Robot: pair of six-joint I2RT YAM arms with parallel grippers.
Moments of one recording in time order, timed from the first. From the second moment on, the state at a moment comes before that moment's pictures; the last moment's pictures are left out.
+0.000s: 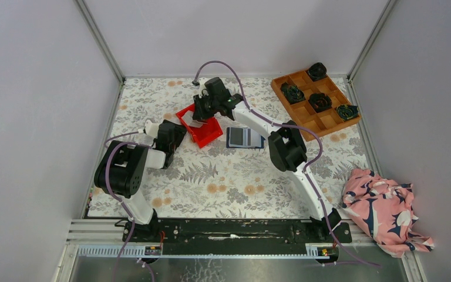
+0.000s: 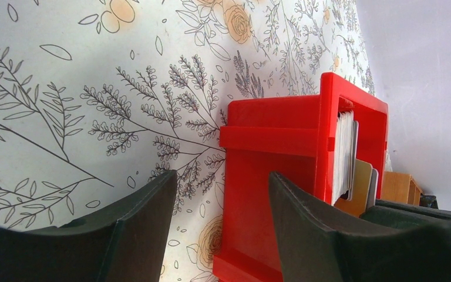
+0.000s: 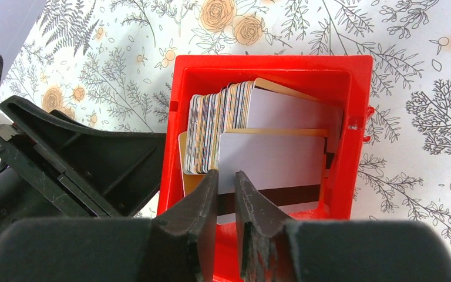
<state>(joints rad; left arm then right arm) -0.18 1.71 0.57 0.62 -0.27 -1.14 0.71 2.48 2.22 -0.38 -0.33 0.26</state>
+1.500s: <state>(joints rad) -0.22 1.84 0.77 0.59 -0.25 -1.08 0.69 2.09 1.76 -0.19 0.01 0.18</state>
